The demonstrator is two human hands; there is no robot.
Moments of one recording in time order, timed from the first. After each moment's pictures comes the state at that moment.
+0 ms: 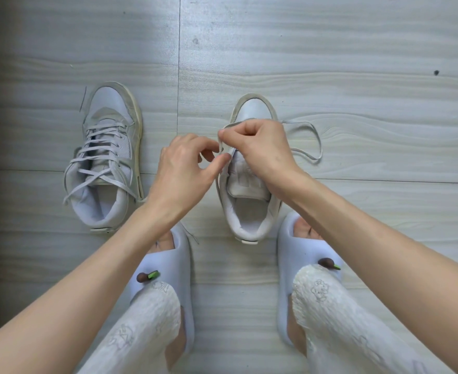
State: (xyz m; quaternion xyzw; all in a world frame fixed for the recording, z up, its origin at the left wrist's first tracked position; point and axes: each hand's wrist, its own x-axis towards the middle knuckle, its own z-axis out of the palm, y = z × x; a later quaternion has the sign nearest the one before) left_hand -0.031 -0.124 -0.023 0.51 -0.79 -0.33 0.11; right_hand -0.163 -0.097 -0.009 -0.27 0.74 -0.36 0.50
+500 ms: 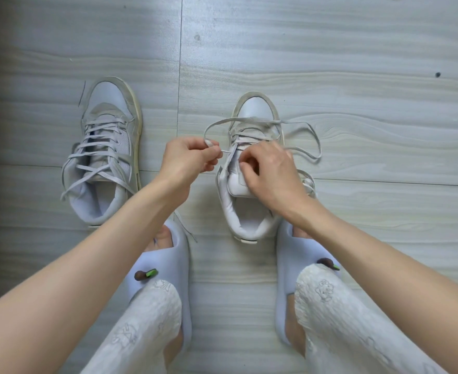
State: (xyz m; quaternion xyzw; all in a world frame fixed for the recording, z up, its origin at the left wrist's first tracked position) left_hand -0.043 -0.137 -0.037 0.63 -0.41 -0.65 0.12; right_hand -0.169 -0.057 -0.051 -0.53 0.78 -0.18 0.28
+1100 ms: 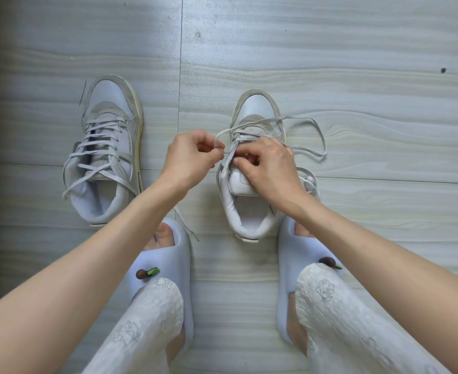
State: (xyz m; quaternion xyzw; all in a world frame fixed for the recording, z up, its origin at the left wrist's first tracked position) left_hand -0.039 -0.139 -0.049 0.60 -0.56 -0.56 0.08; right_hand -0.169 -0.066 -0.053 -0.51 0.78 -0.17 0.32
